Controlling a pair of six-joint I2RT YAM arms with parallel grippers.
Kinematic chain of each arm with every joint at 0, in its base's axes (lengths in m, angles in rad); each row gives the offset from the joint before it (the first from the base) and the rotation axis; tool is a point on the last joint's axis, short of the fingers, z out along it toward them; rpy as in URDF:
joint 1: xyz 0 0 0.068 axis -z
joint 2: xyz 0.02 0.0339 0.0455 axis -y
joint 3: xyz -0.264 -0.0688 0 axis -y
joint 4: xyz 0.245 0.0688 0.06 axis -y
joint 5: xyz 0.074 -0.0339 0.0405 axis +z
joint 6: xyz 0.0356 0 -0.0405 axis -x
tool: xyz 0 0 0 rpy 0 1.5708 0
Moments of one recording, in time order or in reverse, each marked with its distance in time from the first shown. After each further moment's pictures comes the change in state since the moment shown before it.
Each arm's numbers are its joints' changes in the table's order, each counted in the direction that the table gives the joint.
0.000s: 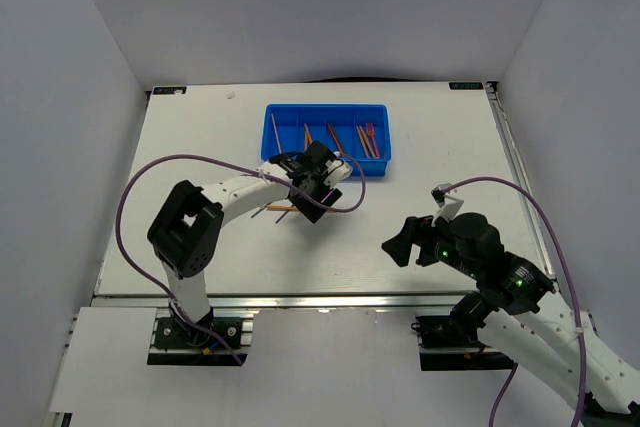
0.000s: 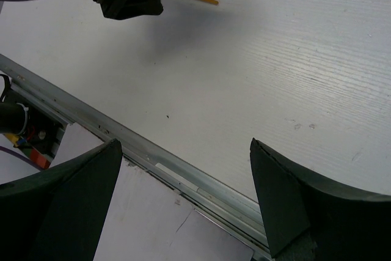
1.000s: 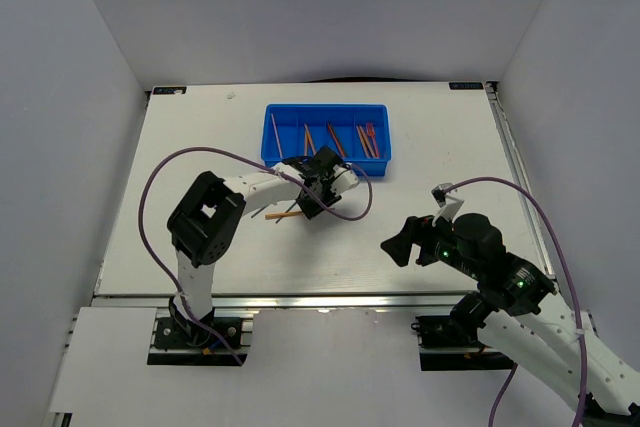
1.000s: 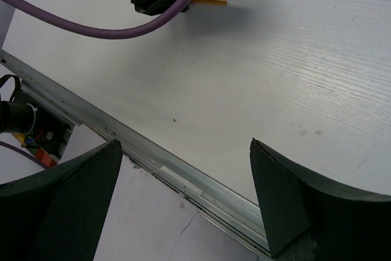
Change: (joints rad) left arm 0.004 -0.146 0.019 0.046 0.015 -0.222; right arm 0.000 0.013 -0.003 0.023 0.016 0.002
